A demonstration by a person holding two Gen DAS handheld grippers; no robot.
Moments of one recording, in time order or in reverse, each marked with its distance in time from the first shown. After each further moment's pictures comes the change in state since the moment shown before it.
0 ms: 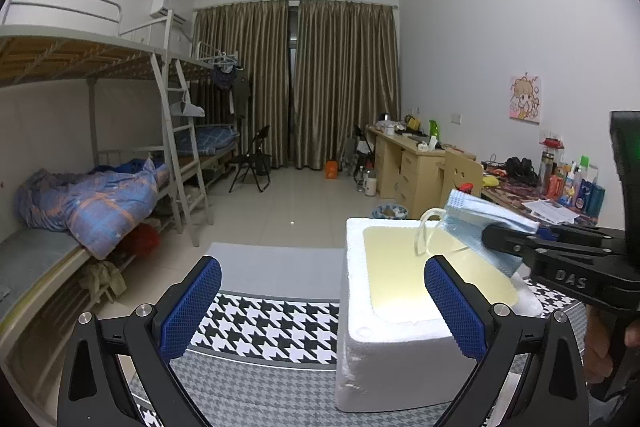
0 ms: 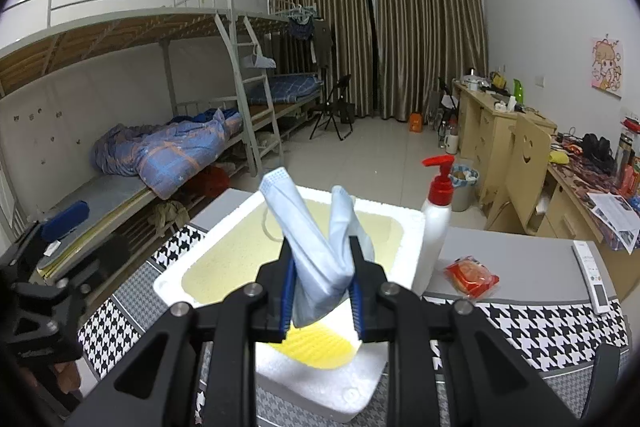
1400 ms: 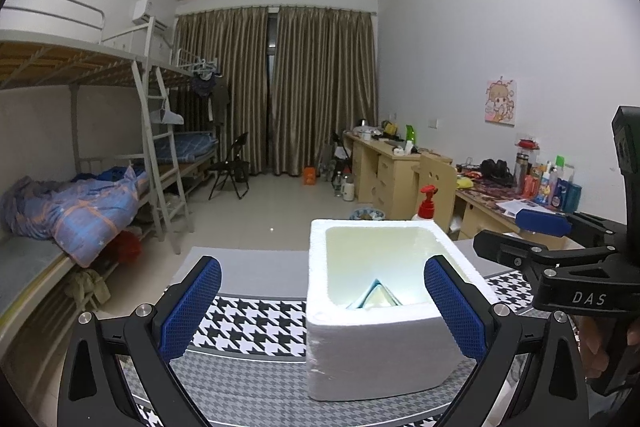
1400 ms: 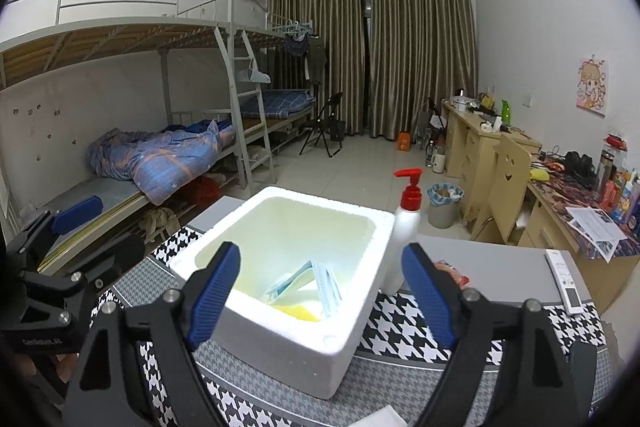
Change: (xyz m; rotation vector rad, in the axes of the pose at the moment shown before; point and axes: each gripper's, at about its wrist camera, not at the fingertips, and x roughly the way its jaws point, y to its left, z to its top) left arm -0.027 -0.019 -0.002 0.020 -0.024 -0.085; right arm -0.057 0.002 -0.013 -0.030 -0.092 -0.053
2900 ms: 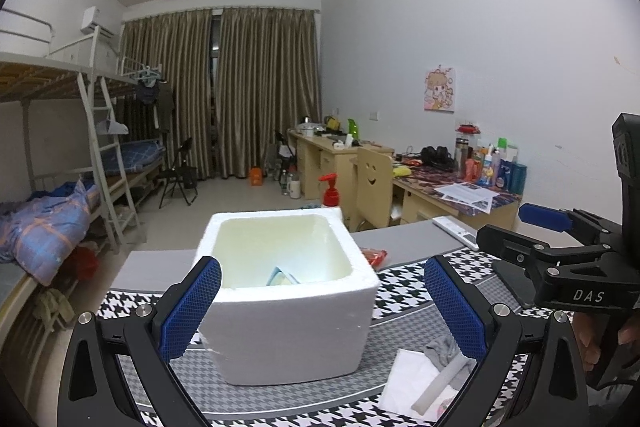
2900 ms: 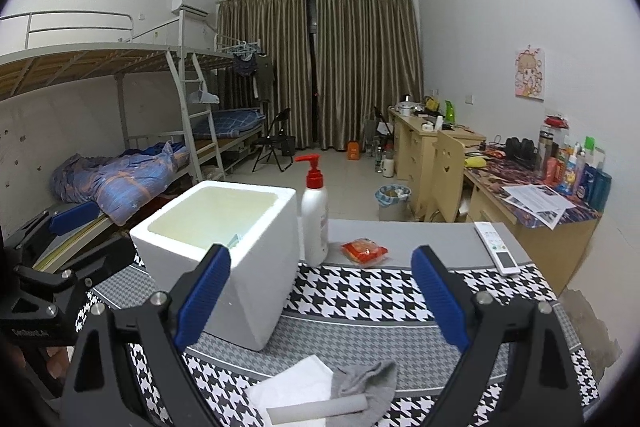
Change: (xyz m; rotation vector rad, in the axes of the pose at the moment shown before) left arm -0.023 -0.069 -0.010 0.076 0.012 -0.195; right arm -0.076 -0.055 -0.046 0.085 -0.063 -0.172
